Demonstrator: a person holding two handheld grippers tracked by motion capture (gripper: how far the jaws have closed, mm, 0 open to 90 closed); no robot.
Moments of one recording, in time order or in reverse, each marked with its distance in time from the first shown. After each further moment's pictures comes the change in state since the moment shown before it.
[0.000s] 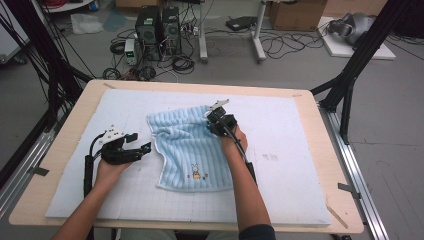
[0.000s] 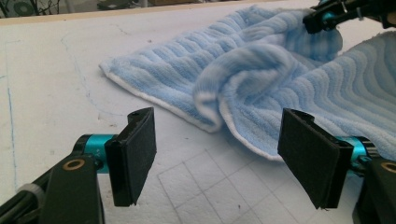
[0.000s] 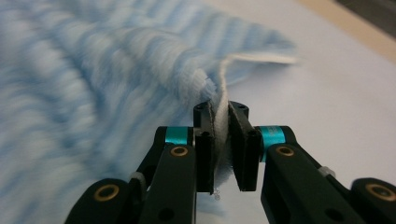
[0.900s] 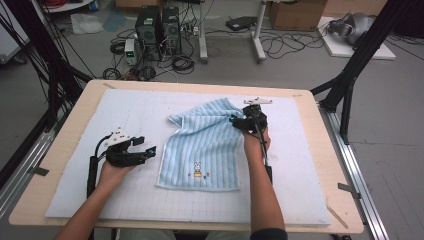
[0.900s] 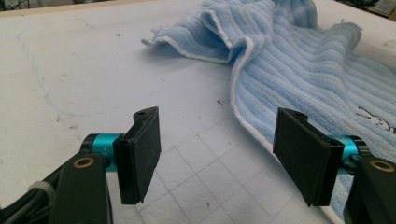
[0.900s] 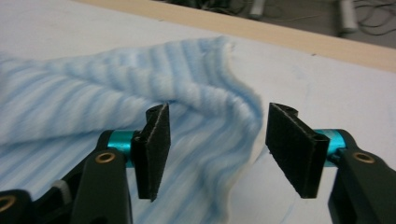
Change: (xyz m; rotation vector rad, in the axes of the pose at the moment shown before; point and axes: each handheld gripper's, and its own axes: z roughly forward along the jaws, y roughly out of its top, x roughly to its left) left arm -0.012 -0.002 0.007 0.030 -0.076 0.042; right arm -0.064 -0.043 -0.040 -0.151 -0.077 0.303
